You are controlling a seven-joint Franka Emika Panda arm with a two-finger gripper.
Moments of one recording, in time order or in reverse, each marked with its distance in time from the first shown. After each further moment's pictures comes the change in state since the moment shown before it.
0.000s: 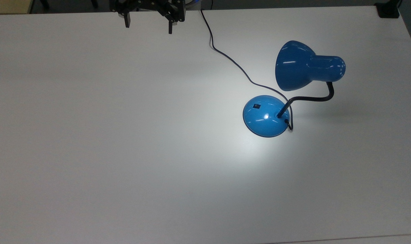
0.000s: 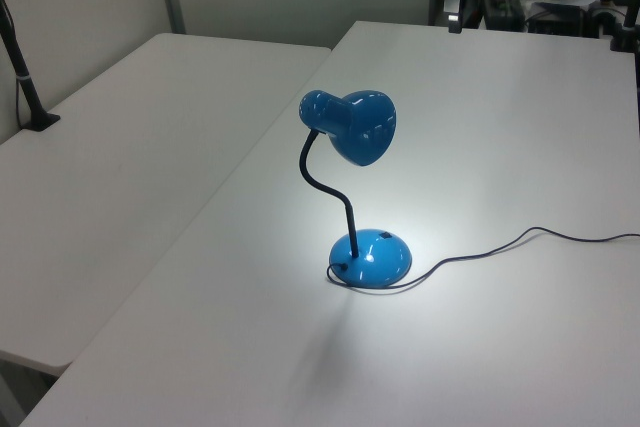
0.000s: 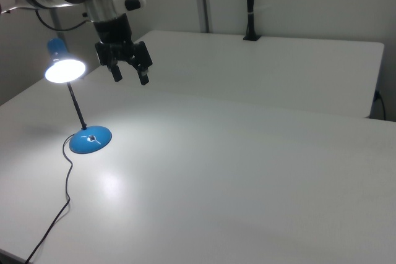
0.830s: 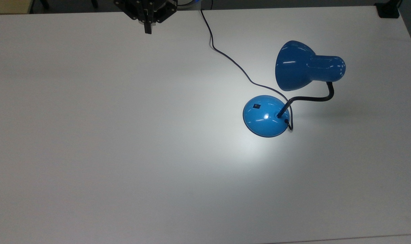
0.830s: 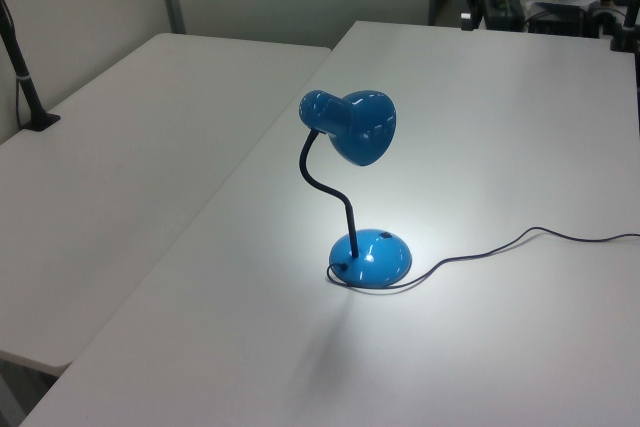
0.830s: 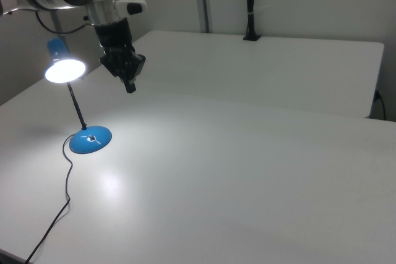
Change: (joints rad) arm -0.010 0.002 0.005 -0.010 0.011 -0.025 -0.054
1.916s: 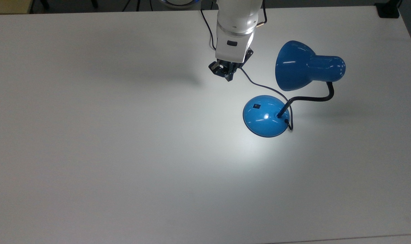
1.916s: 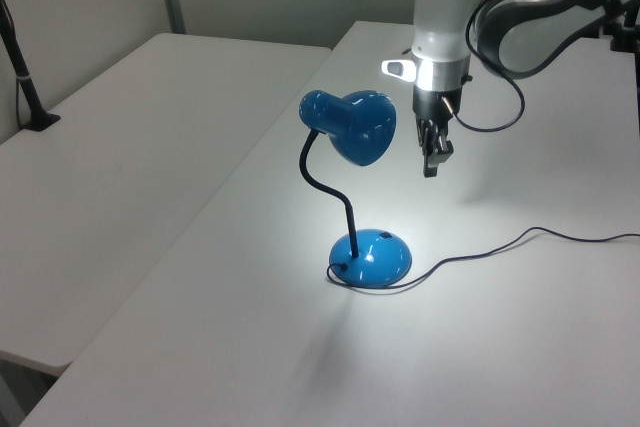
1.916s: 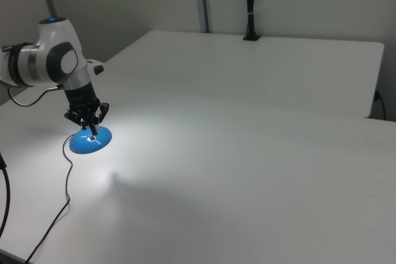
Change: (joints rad) arm 0.083 0.107 0.218 -0.367 0.014 0.529 -0.281
